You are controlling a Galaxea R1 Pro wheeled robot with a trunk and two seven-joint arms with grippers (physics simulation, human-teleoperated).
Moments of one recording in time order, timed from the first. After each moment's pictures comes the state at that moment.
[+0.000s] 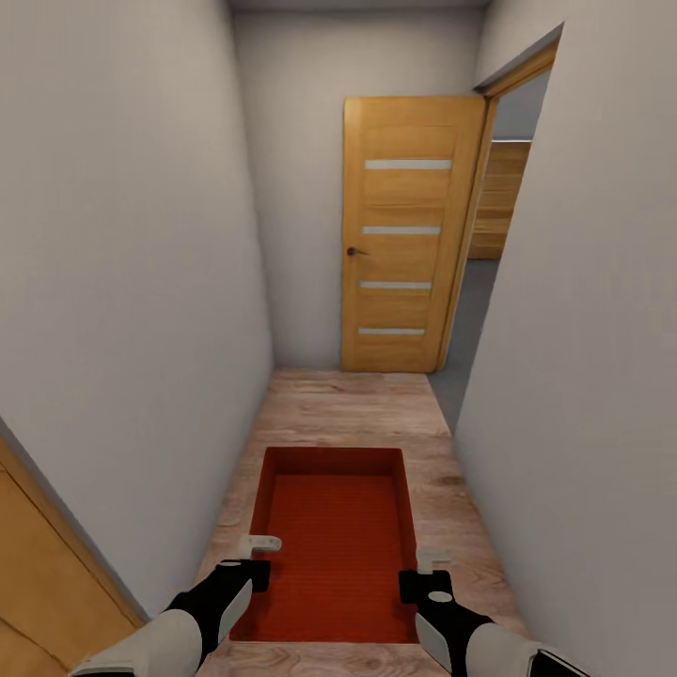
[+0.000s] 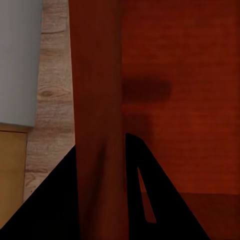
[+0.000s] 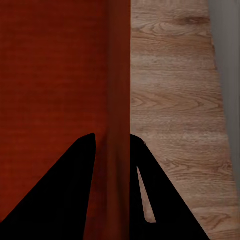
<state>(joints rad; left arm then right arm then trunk) -0.67 -0.11 0.05 -0.21 -0.09 0.19 0.15 -0.68 0.14 1.06 -0.01 -1.00 -0.15 -0.23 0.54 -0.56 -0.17</state>
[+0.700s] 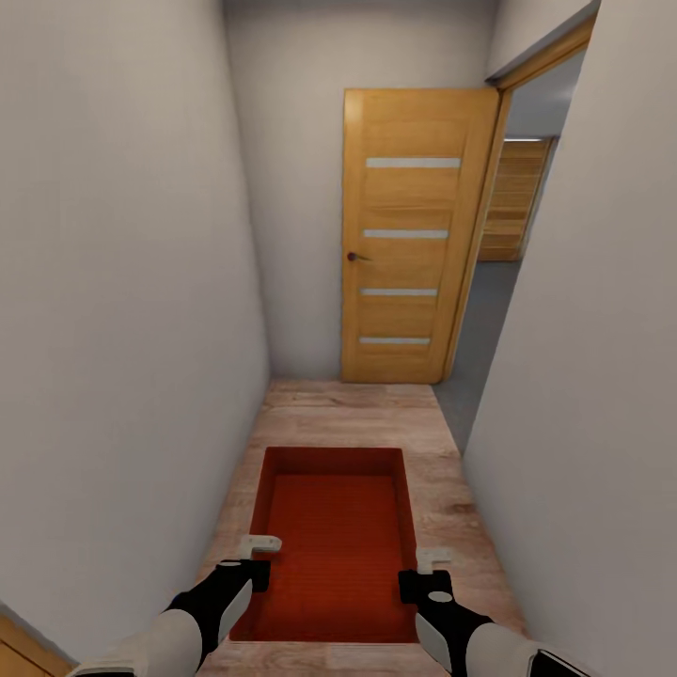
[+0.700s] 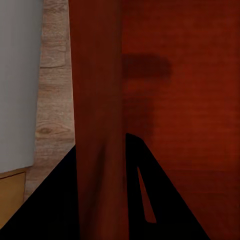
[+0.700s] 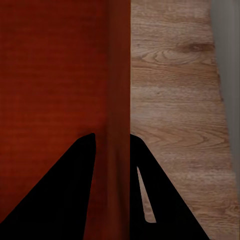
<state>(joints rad) -0.67 -0.11 0.05 -0.21 -0.09 0.19 0.15 -0.68 0.14 1.06 -0.01 -1.00 -0.15 -0.23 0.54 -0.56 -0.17</state>
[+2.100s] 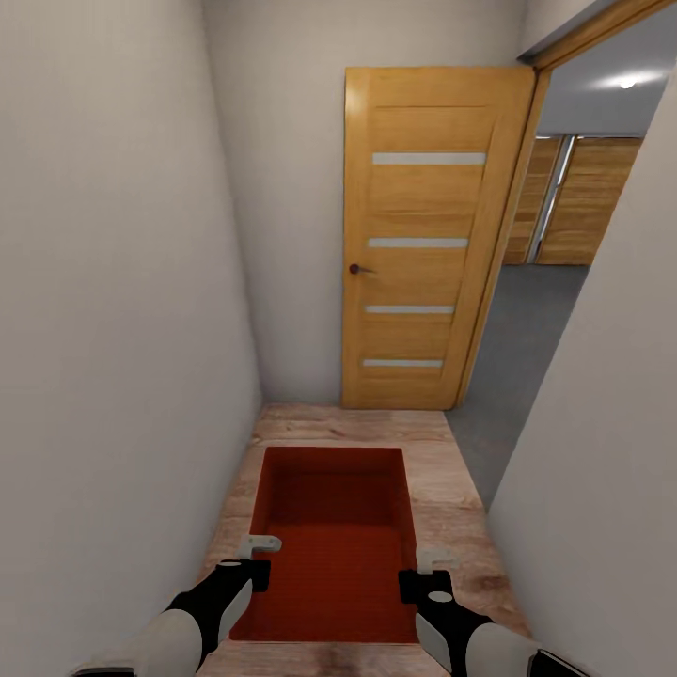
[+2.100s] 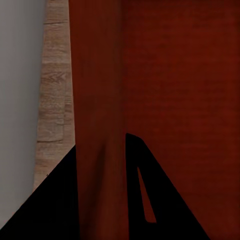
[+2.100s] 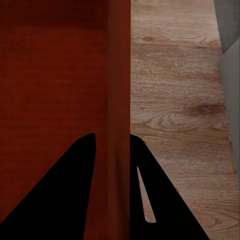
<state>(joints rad) -0.67 -0.11 0.05 -0.21 -0.09 0.19 0.15 -0.68 0.14 1.06 -0.01 -1.00 -0.15 -0.23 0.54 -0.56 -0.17</state>
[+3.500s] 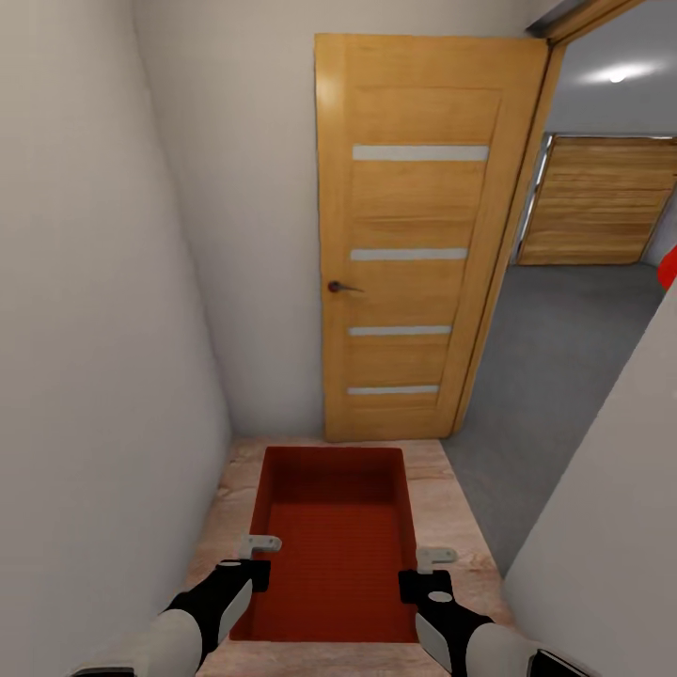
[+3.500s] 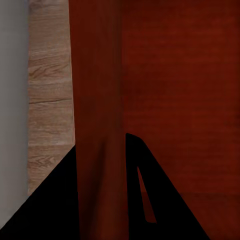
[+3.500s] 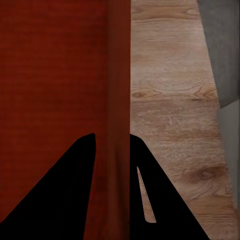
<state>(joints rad) -0.67 -0.11 0.05 -0.21 -0.09 0.19 0.15 -0.68 0.14 1.06 -0.01 -1.00 -0.15 -0.23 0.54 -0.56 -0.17</state>
